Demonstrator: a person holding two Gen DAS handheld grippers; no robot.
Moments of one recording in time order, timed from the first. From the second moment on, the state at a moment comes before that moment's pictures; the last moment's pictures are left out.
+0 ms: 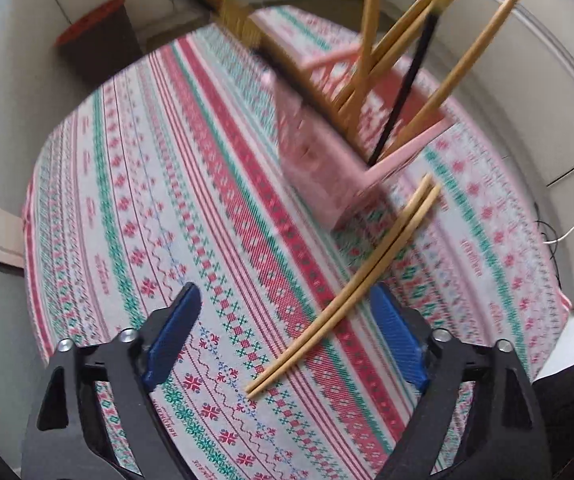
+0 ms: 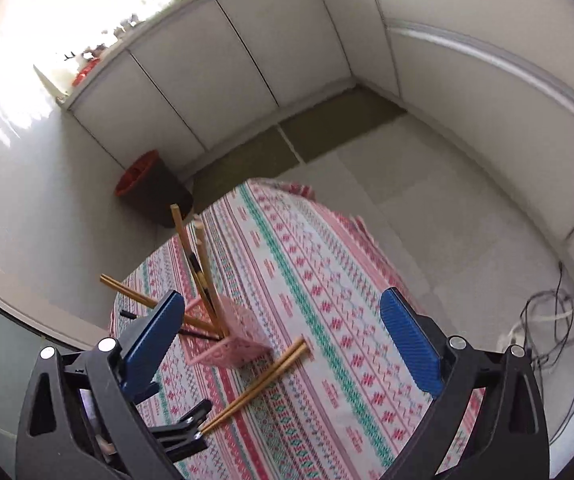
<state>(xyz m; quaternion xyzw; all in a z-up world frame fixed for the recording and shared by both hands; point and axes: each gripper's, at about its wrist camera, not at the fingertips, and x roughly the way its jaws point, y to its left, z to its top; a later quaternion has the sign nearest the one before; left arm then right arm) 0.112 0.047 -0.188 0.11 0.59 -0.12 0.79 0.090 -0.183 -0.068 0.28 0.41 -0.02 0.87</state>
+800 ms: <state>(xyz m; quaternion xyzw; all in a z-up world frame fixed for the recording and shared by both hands) 0.094 -0.004 -0.236 0.20 0.53 -0.22 0.79 0.099 -0.217 -0.123 0.33 0.49 -0.04 0.80</state>
